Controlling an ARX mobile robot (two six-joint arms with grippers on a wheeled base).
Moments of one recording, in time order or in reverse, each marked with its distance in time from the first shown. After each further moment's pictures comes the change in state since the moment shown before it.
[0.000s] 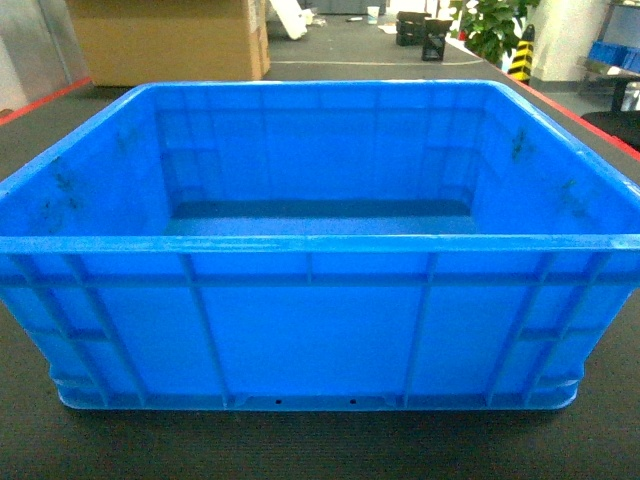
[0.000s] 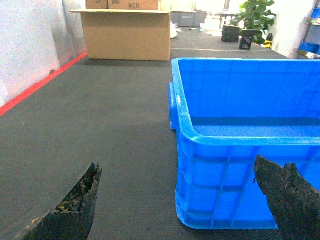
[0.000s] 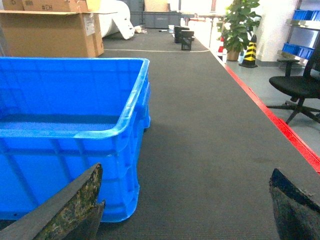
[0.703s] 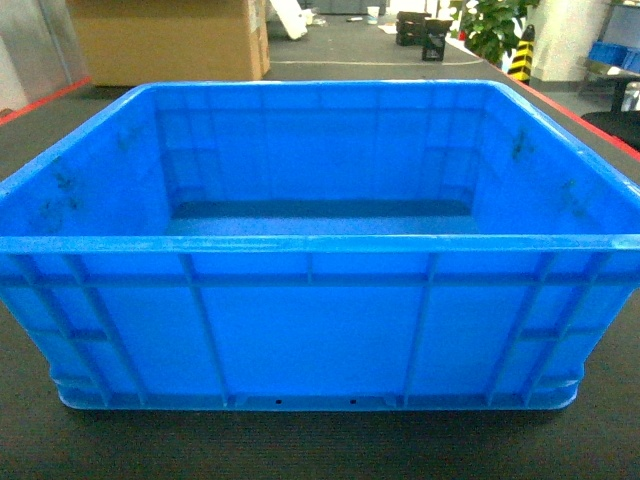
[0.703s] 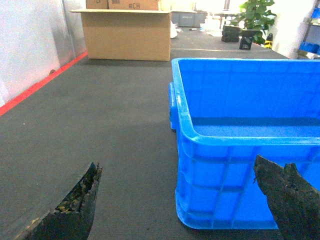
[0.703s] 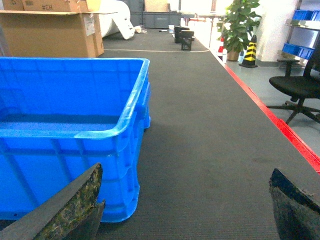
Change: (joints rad) left arm 0.000 0.000 0.000 0.000 0.000 0.000; right arm 0.000 0.000 0.000 0.000 0.000 0.000
